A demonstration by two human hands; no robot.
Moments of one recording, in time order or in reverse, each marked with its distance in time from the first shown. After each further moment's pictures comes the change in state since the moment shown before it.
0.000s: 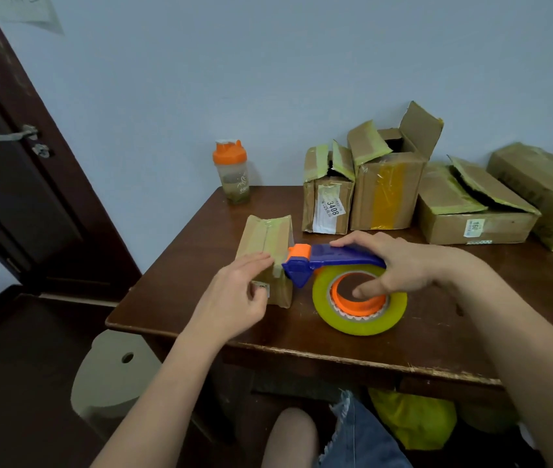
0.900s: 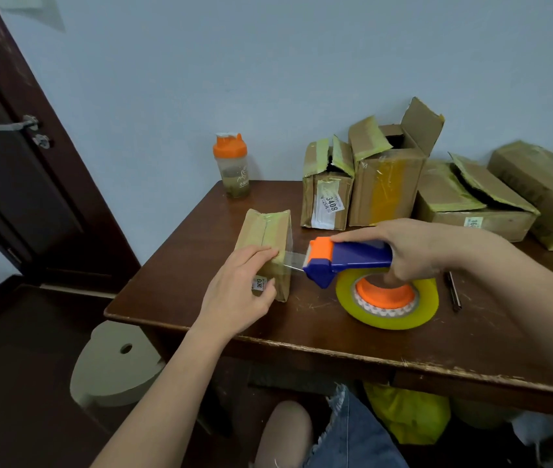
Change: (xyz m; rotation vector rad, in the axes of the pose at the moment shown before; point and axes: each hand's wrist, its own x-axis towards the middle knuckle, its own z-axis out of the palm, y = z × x) left_hand 0.000 -0.001 0.020 0.066 0.039 -0.026; right_hand -0.018 -0.014 -0.023 -0.257 -0.017 -0.056
